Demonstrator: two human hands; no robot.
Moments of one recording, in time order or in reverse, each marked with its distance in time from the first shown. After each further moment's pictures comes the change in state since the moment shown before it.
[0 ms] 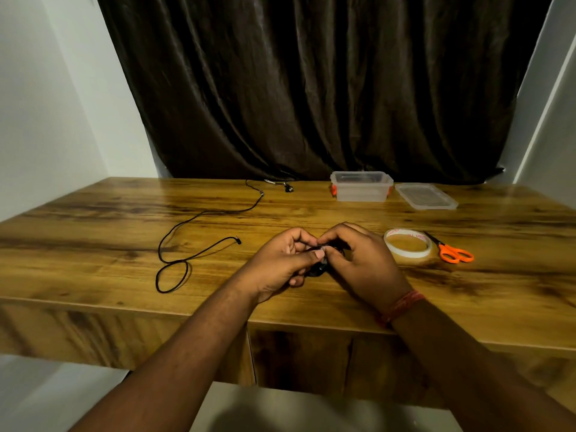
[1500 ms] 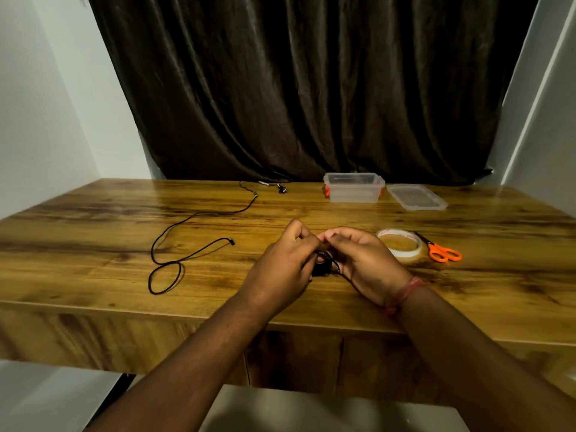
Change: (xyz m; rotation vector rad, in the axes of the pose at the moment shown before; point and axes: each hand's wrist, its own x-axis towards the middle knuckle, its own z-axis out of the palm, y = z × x) left_hand -0.011 -0.004 0.018 1.113 0.245 0.584; right_hand 0.005 0.004 -0.002 1.095 -0.099 0.643
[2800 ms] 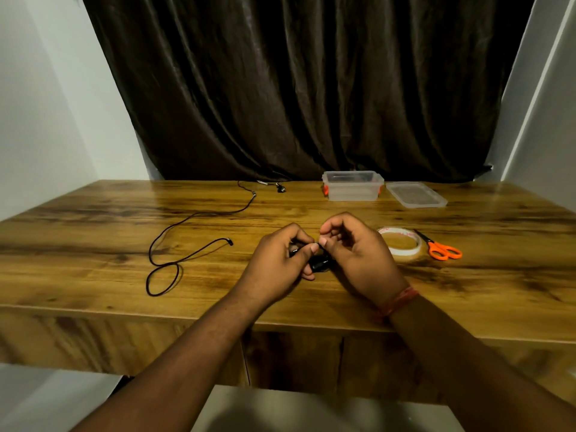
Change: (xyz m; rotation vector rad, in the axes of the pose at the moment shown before) left_hand 0.006 -0.001 -0.002 -0.557 -0.023 -0.427; right_hand -0.009 -0.001 0.002 -0.750 0.145 -0.481
